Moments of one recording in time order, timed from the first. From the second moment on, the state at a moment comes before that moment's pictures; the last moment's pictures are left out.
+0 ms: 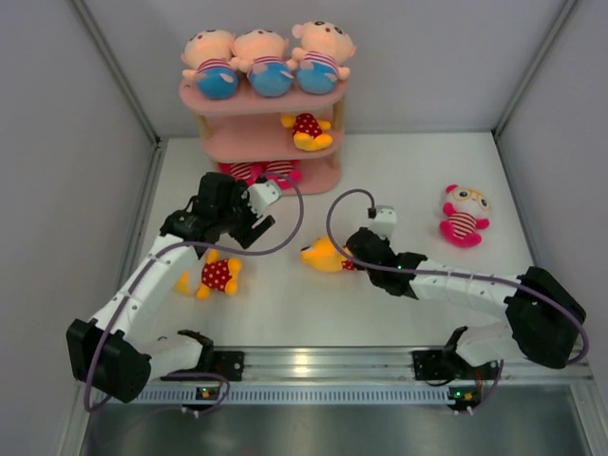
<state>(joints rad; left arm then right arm) -0.38 1.19 1.09 -0.61 0.16 0.56 0.91 1.32 0.69 -0.13 0.63 0.76</state>
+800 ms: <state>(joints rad) 0.03 1.18 1.04 -1.03 0.10 0.49 1.02 1.03 0.82 -0.25 -0.10 -0.94</state>
